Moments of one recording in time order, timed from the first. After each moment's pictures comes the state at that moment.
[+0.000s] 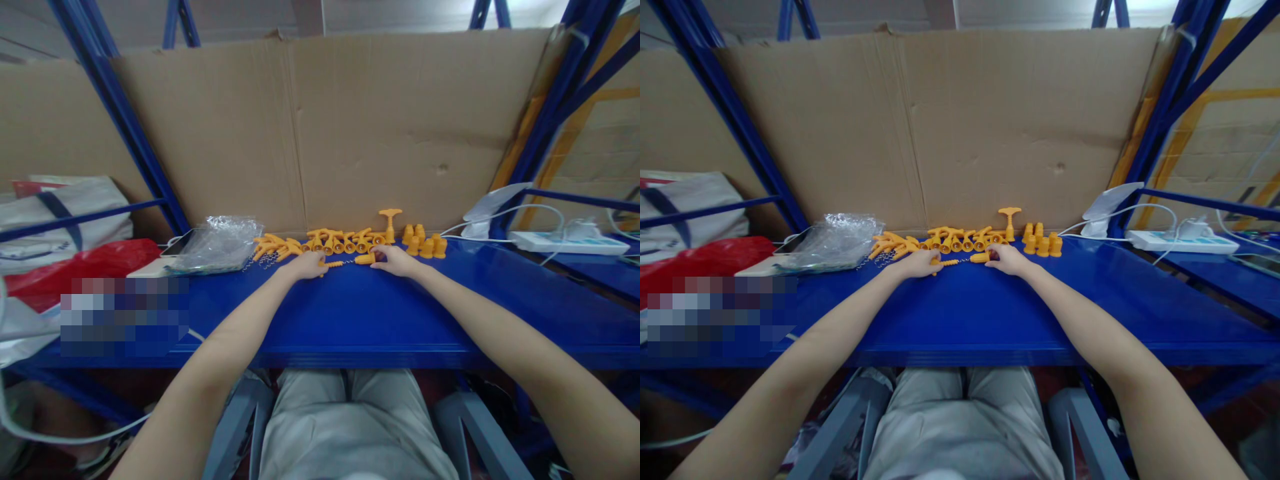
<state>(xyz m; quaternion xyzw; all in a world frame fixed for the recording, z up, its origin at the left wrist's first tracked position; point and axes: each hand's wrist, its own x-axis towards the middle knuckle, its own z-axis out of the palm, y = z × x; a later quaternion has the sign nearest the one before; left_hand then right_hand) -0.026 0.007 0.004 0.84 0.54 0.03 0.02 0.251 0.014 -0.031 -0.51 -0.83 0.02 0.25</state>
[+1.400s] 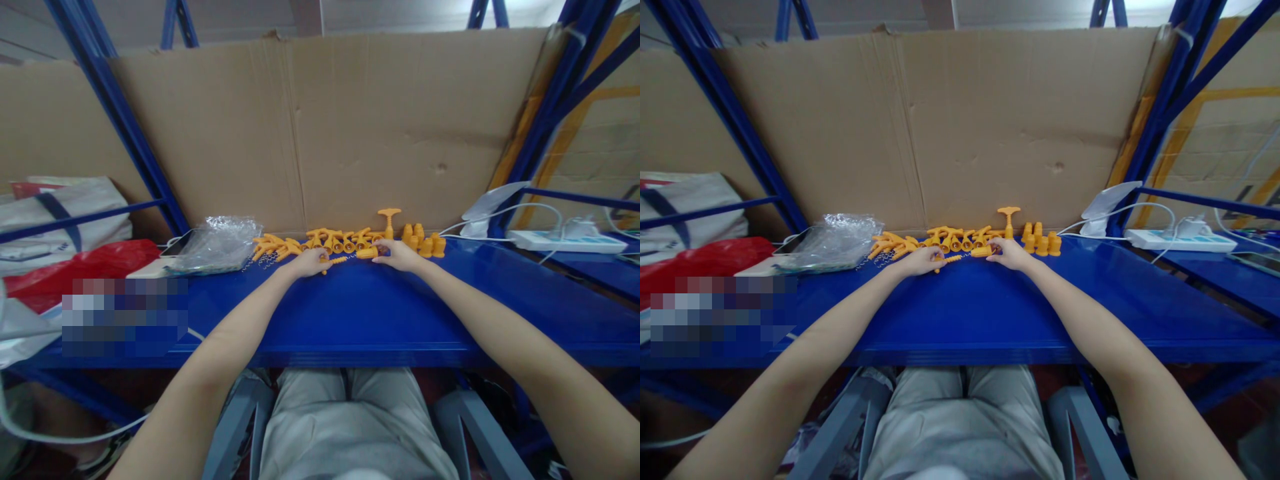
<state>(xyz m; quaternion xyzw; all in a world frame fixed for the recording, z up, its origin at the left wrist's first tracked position) -0.028 0.020 -0.003 0.85 0.50 0.14 0.12 0.258 0.014 -0.023 -0.49 -0.82 0.05 0.31</state>
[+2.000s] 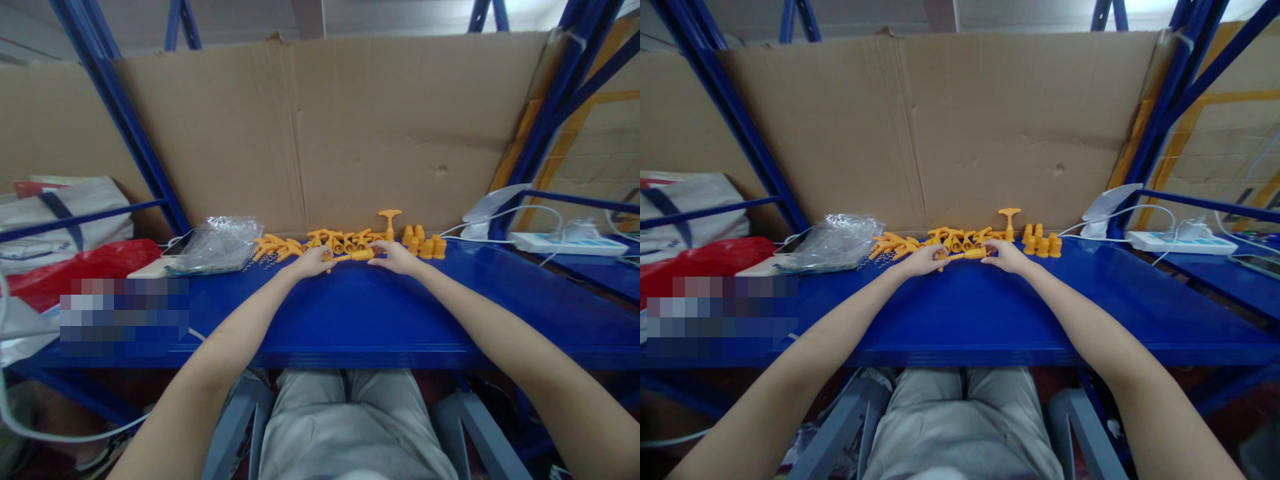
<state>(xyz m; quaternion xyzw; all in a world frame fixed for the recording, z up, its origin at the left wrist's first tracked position) -0.022 0.014 -0.002 0.85 0.49 0.17 0.09 0.247 0.008 -0.020 -0.45 -0.83 0.06 0.32</state>
